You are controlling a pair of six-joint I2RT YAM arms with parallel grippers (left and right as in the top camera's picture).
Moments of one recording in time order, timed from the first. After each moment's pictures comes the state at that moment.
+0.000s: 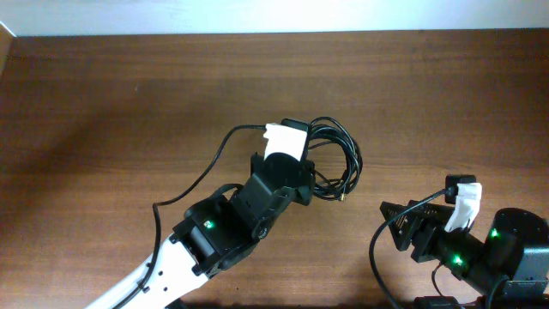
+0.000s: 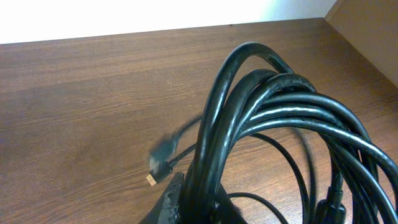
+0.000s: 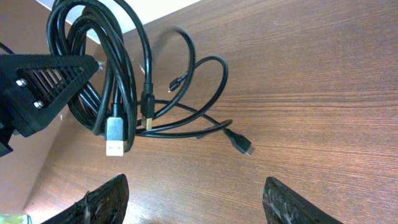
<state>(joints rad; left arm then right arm) -0.88 1.19 1.13 -0.48 -0.34 -0.41 0.01 0.55 0.90 -0.97 -0.52 0.34</state>
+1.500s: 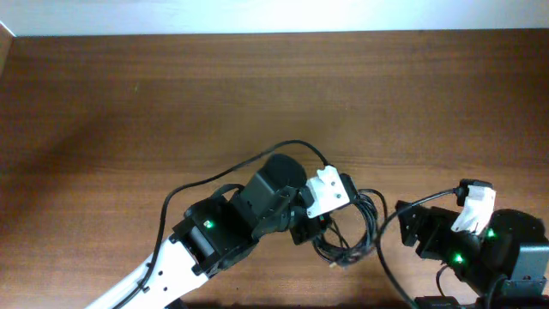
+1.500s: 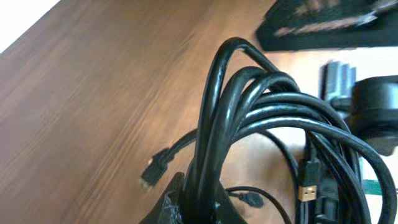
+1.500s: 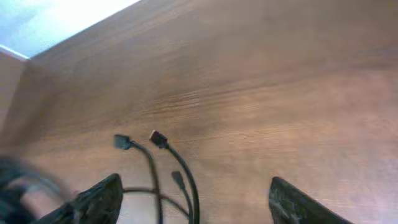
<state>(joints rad) -0.88 1.19 1.13 -0.58 0.25 0.22 0.01 0.55 0.90 -1.04 -0.31 0.36</state>
